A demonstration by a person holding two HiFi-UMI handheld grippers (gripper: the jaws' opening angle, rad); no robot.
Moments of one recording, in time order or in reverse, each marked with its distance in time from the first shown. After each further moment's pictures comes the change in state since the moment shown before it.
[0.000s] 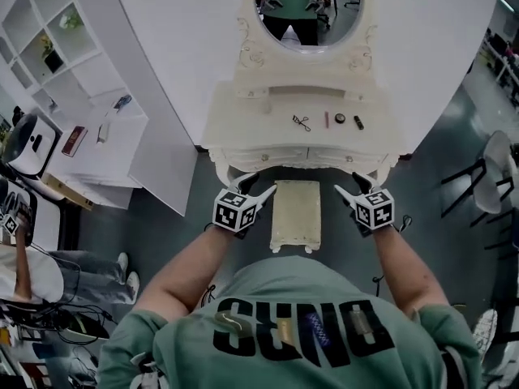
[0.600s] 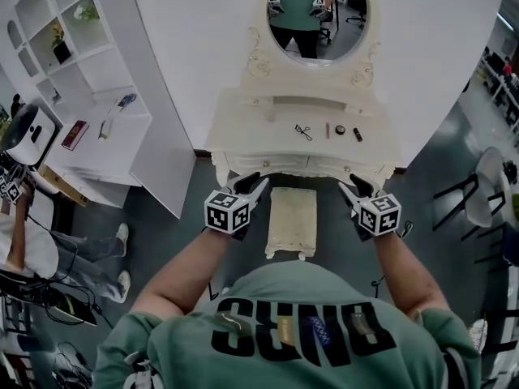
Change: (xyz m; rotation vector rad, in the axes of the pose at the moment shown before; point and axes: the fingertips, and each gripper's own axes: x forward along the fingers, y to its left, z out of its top) left arm -0.057 0.006 0.049 -0.094 -0.168 0.012; right arm -0.039 0.038 0.072 -0.007 -0.115 -0.003
